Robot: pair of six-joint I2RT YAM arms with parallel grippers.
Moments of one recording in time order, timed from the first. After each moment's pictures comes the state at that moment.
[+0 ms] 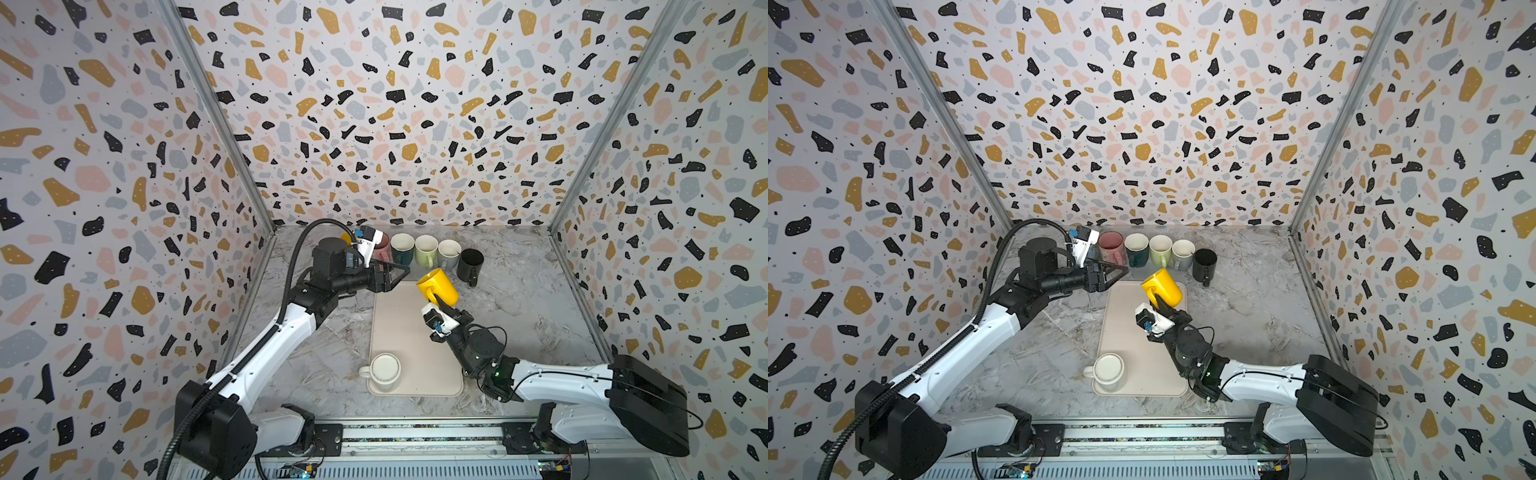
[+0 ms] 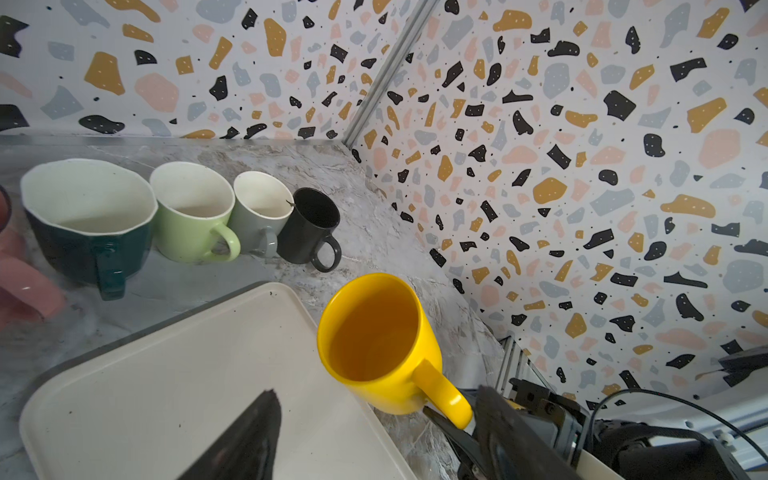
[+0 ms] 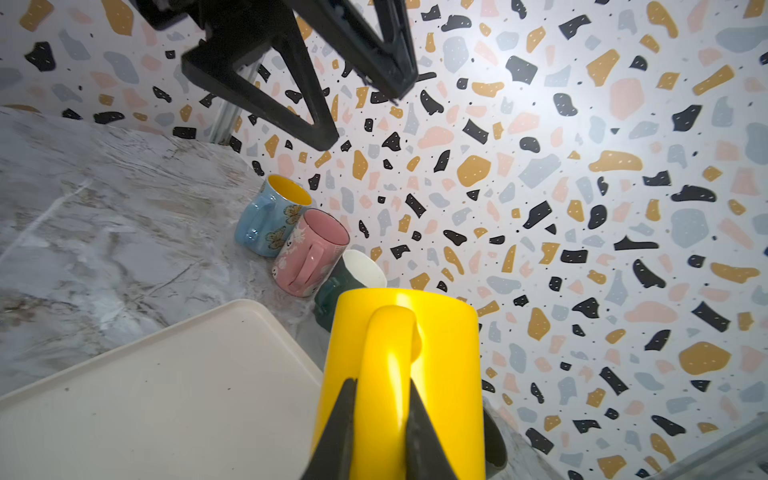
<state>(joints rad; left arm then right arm) -0.41 1.26 1.07 -0.17 0.68 -0.37 1.09 1.33 0.46 0.99 0.60 -0.72</state>
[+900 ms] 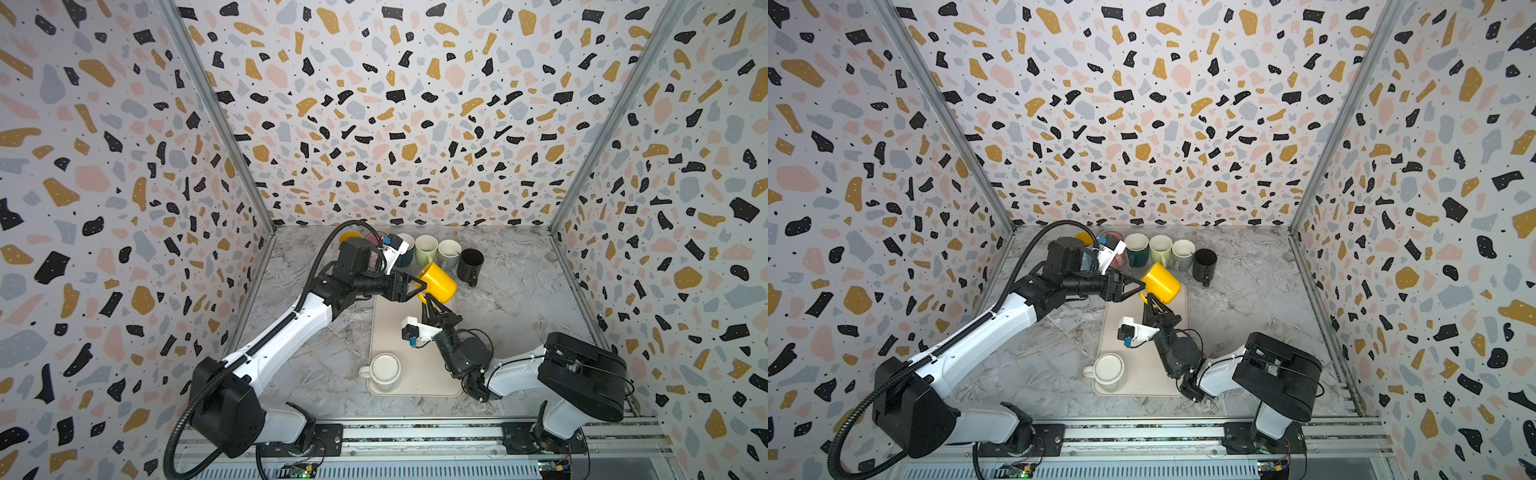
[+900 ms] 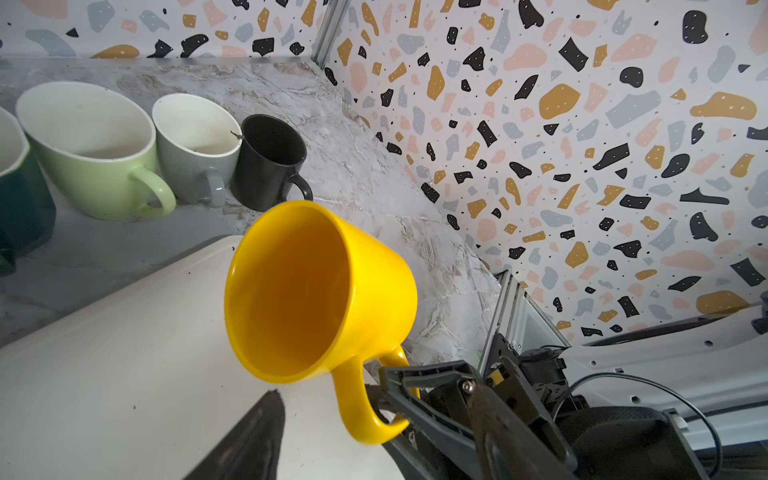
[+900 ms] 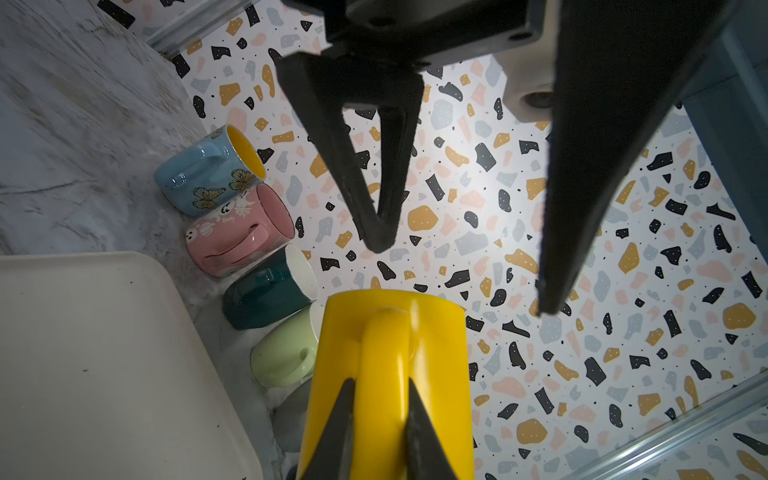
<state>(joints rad) -0.52 1.38 1.16 -0.33 0.67 -0.27 1.10 1.63 0.48 1.42 0.64 -1.24</state>
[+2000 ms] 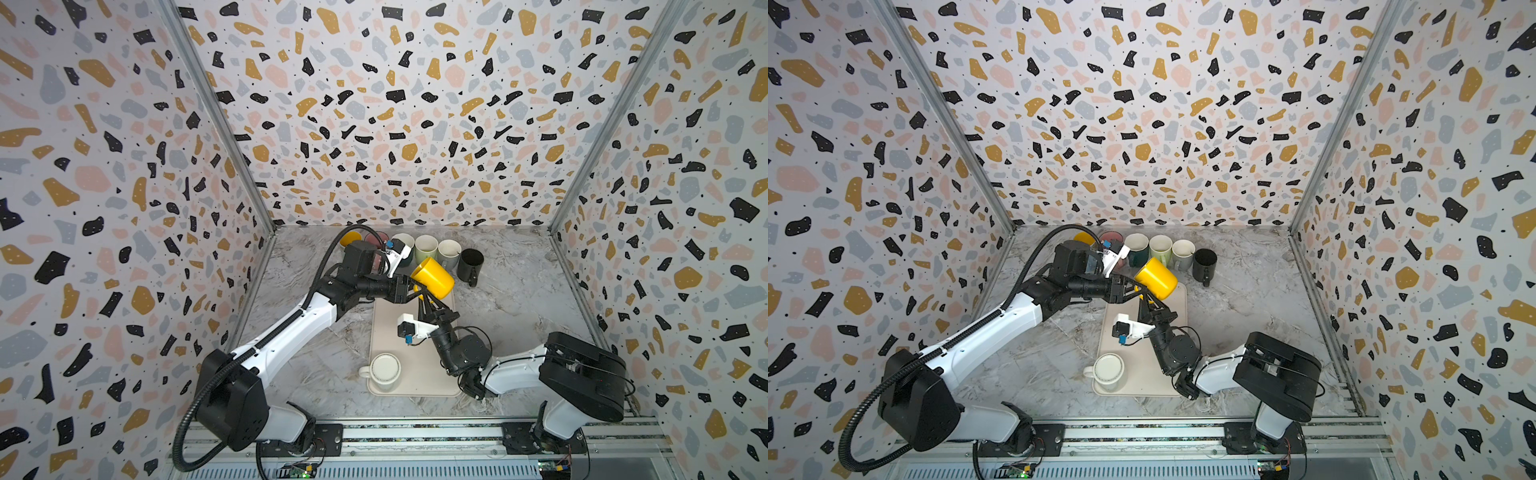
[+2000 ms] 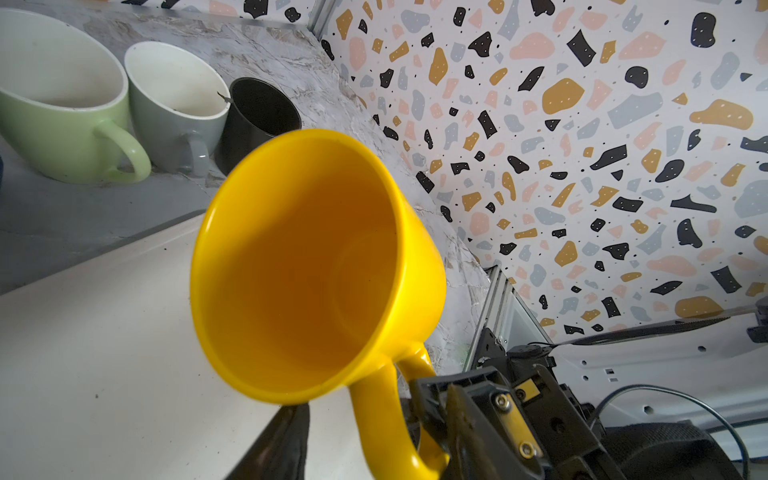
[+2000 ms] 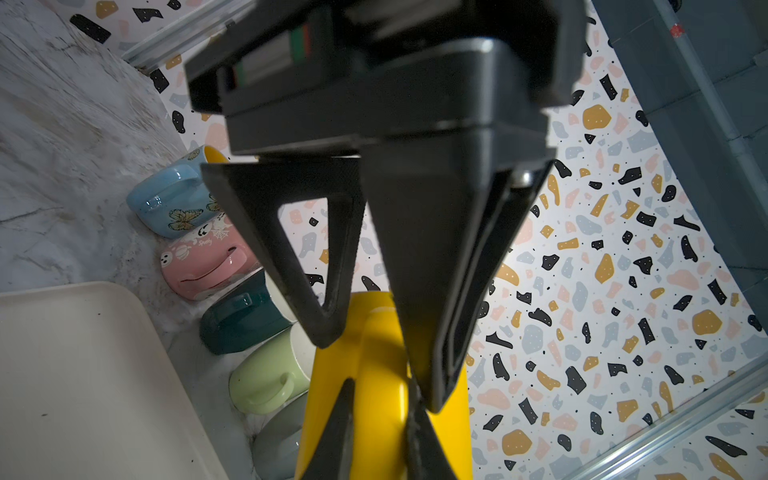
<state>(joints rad) -0.52 1.40 1.13 -0.29 0.70 -0.33 1.11 1.63 0.53 1.43 0.64 -1.29</state>
